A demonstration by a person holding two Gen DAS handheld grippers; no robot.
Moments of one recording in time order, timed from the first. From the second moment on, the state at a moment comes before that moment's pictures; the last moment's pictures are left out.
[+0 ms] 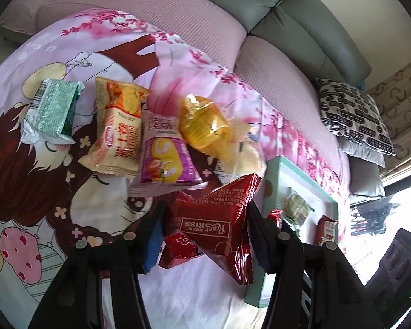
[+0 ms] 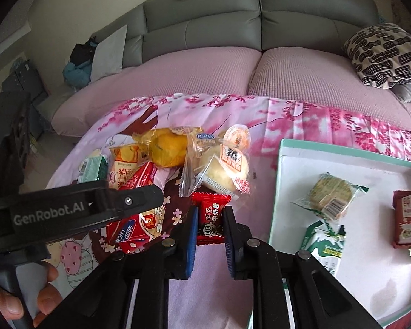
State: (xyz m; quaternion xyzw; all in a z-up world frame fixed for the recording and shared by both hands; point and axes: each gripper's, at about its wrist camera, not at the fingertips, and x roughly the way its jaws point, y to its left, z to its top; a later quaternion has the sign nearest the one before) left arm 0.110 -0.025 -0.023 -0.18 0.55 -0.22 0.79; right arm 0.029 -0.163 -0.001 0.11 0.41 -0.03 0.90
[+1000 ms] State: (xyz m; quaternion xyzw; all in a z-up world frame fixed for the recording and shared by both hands) left arm 0.070 -0.085 0.040 -0.11 0.46 -0.30 0.83; right arm -0.025 -0.251 0.037 0.18 0.36 -0.14 0.90
